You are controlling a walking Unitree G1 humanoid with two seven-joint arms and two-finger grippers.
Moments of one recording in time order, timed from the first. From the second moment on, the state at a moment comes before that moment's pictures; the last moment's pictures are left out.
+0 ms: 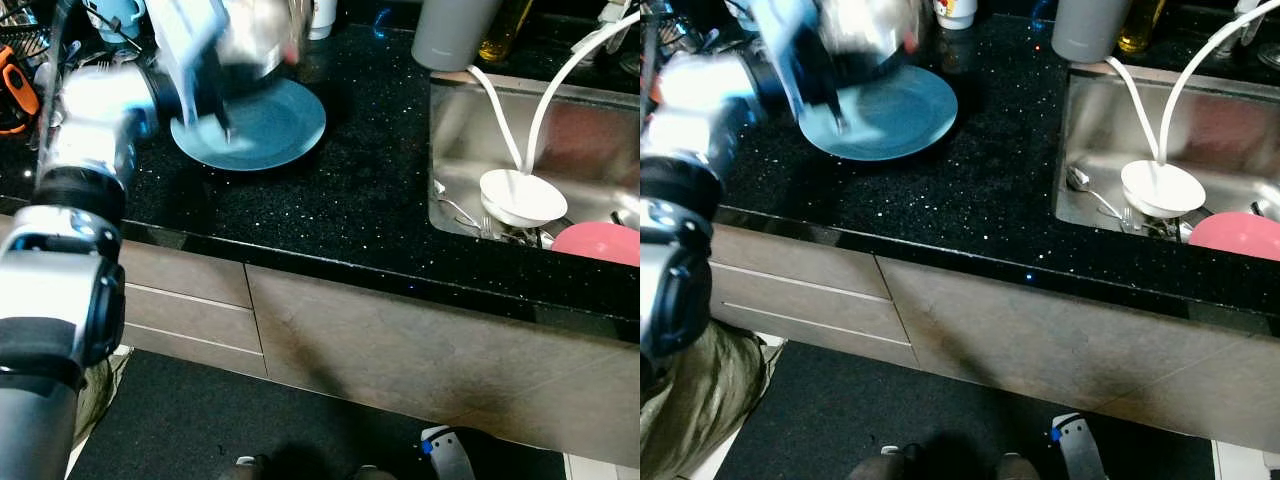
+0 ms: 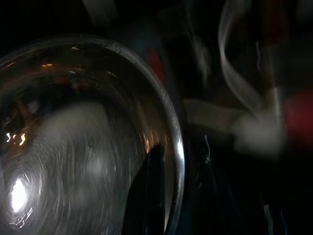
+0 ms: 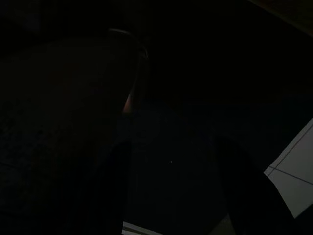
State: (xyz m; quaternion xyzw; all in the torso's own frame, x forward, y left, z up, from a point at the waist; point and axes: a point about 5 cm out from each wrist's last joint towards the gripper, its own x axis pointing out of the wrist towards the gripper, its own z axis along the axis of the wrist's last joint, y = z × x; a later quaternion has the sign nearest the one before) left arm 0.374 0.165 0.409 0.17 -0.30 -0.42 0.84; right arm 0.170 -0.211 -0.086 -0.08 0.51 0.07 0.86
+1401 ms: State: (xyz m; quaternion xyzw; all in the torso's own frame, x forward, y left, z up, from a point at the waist) left arm 0.330 0.077 0.337 0.00 -0.23 -0.52 0.82; right arm 0.181 -0.202 -0.083 -0.07 0.49 0.06 0.86
